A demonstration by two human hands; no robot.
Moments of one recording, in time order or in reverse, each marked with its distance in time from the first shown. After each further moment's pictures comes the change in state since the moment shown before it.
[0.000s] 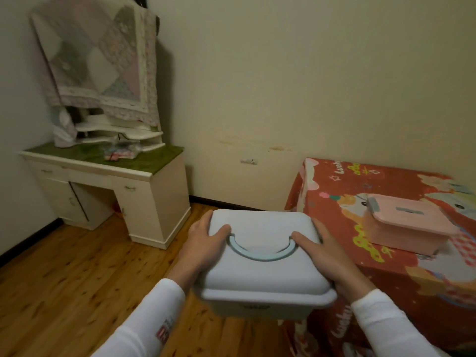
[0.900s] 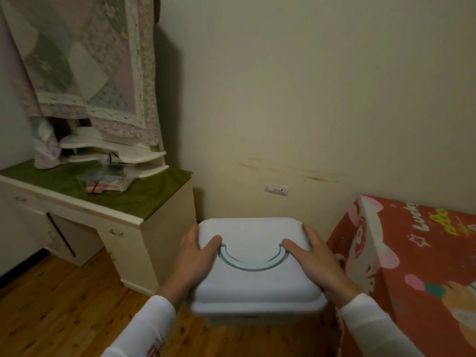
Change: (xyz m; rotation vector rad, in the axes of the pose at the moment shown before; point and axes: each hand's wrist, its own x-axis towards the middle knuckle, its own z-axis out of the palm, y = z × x) left_hand 0.450 -0.020 -0.038 -0.042 0.104 -0.078; right_hand 0.447 -0.093 0.167 -0.090 -0.101 -0.021
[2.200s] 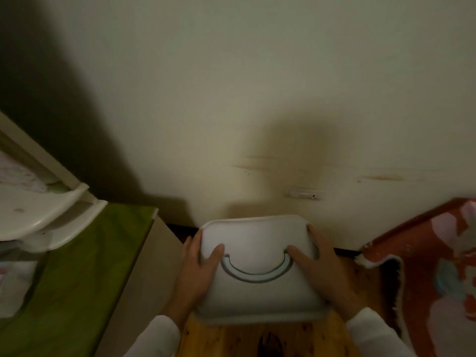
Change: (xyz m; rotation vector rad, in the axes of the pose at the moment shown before) left_hand 0.565 -0.044 0.082 0.088 -0.257 -0.077; right_hand 0.527 0.023 0.154 0.079 0.049 0.263
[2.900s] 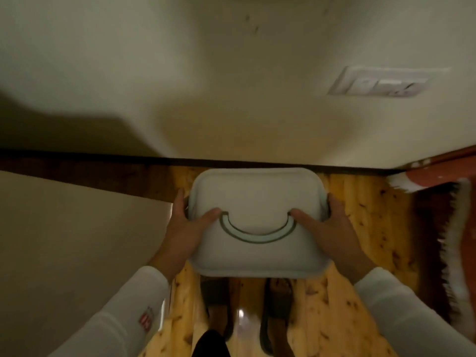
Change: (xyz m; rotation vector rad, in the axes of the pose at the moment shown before) left_hand 0.236 -0.249 0.102 -0.127 -0.175 -0.419; right_hand 0.194 0.209 0.176 0.025 0.082 0.418
